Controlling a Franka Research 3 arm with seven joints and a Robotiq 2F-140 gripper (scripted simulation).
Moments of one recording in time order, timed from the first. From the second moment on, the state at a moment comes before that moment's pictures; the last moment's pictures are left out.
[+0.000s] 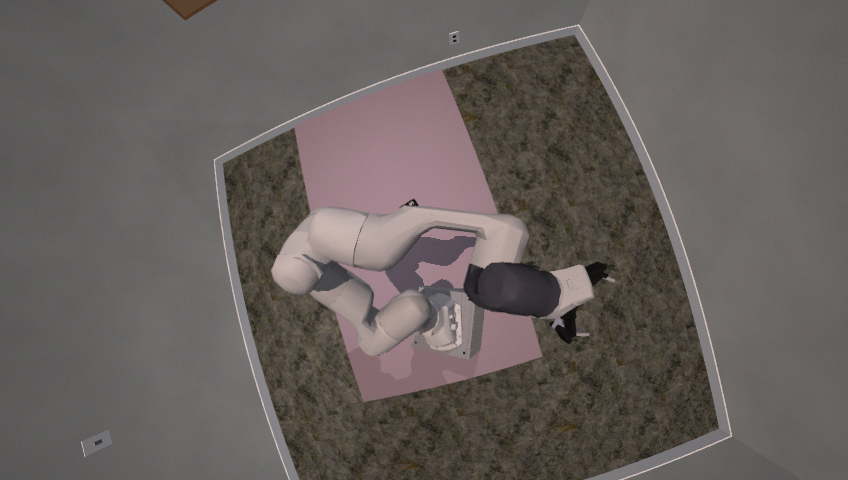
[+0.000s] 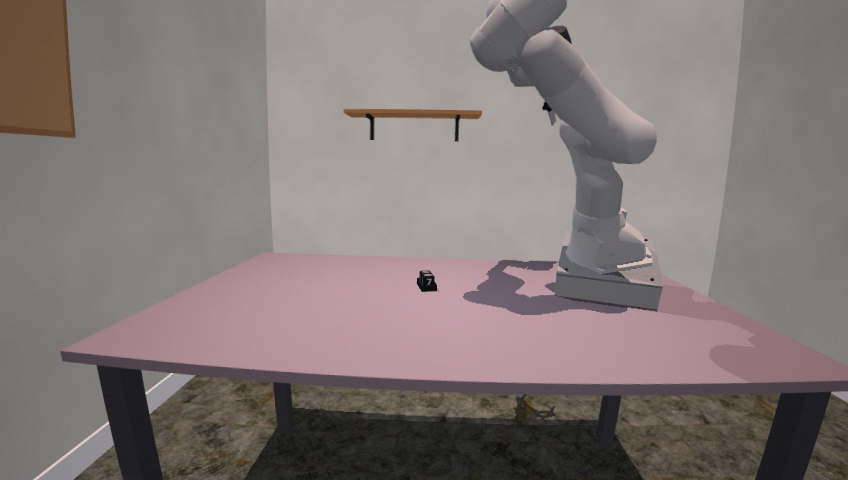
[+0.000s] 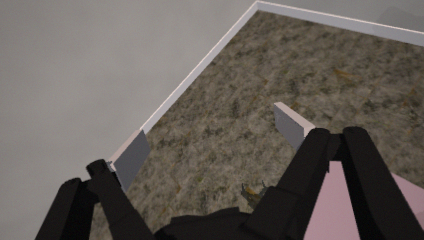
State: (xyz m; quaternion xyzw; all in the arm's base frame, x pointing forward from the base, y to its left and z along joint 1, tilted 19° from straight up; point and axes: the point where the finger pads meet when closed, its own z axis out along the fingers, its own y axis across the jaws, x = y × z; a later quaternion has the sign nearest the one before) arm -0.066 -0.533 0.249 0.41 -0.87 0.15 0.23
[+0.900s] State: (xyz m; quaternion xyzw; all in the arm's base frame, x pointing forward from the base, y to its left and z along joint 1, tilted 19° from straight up) arm 0.010 -0.519 0.239 0.39 -0.89 0.16 0.18
